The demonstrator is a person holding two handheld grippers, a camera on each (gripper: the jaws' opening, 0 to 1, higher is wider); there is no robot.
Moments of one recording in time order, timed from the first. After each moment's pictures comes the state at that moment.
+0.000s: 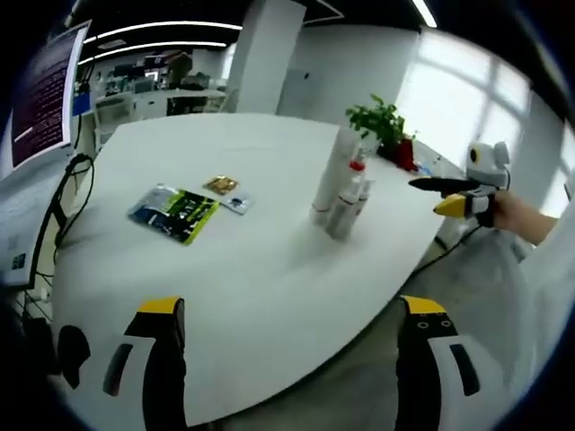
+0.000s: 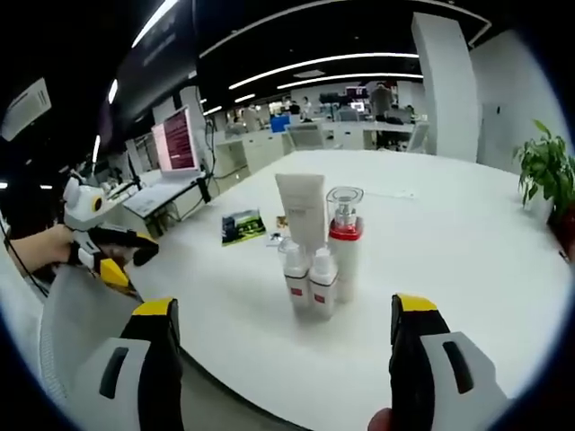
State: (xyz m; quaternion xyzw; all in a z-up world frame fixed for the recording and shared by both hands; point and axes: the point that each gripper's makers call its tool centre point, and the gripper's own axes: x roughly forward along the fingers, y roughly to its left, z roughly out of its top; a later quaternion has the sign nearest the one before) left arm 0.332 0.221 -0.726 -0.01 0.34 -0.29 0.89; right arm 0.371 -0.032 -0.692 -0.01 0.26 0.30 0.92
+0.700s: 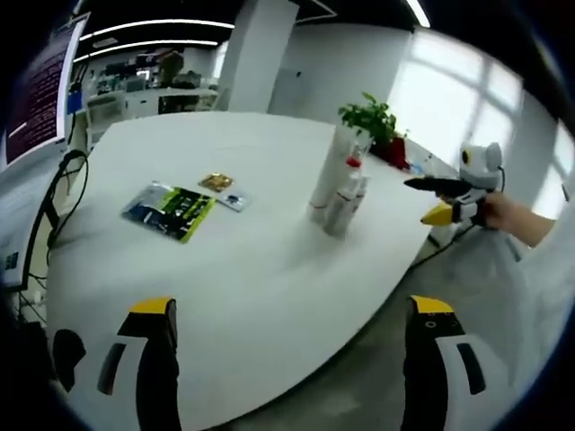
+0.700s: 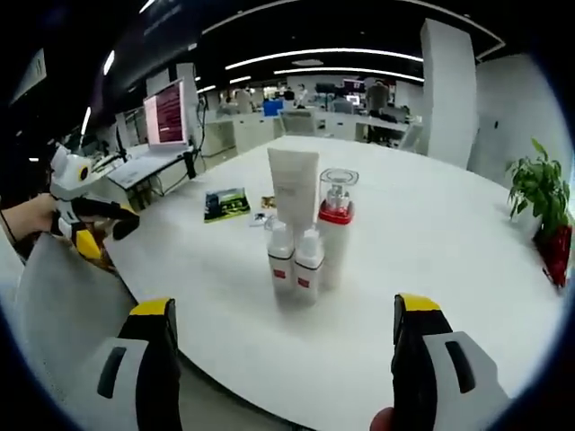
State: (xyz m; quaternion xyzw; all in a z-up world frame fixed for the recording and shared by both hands) left arm 0.339 0.225 -0.730 -0.03 0.32 -0.31 0.89; right arm 0.371 -0.041 -0.713 -0.08 0.28 0.27 0.92
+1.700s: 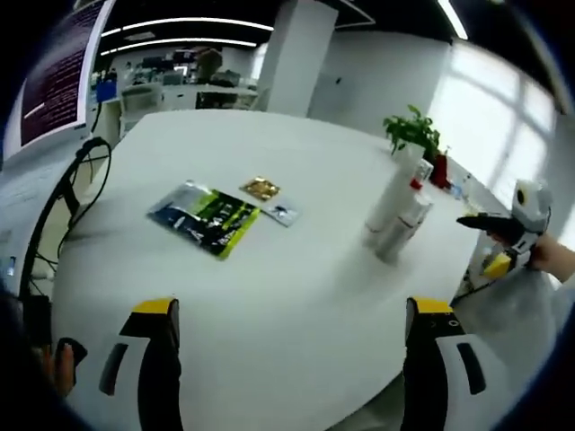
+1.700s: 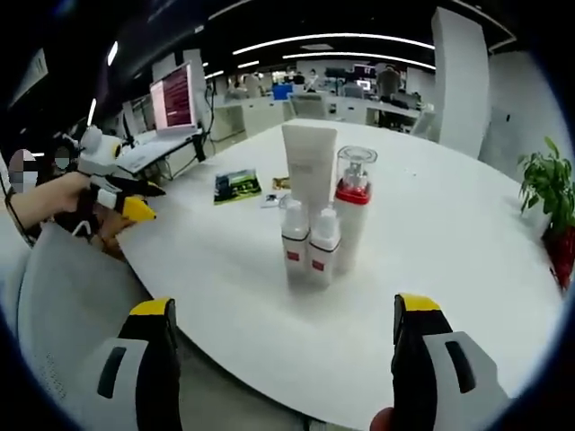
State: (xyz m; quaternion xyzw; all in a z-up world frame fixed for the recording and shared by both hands) left arm 0.405 0.247 -0.757 -0.06 0.35 -0.22 0.91; right arm 0.361 -0.031 -0.727 -0.09 0.32 0.30 0.89
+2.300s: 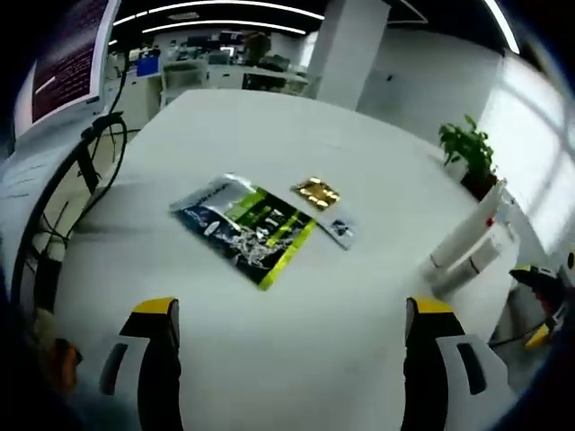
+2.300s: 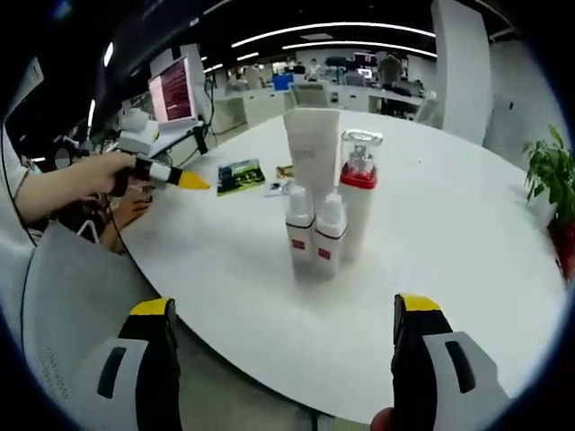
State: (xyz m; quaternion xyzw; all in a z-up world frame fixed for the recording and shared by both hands) left arm 0.479 0.265 -0.783 -0.08 0.39 -0.09 0.91; right arm 0.357 -0.030 -0.738 -0.07 0.35 0.30 0.88
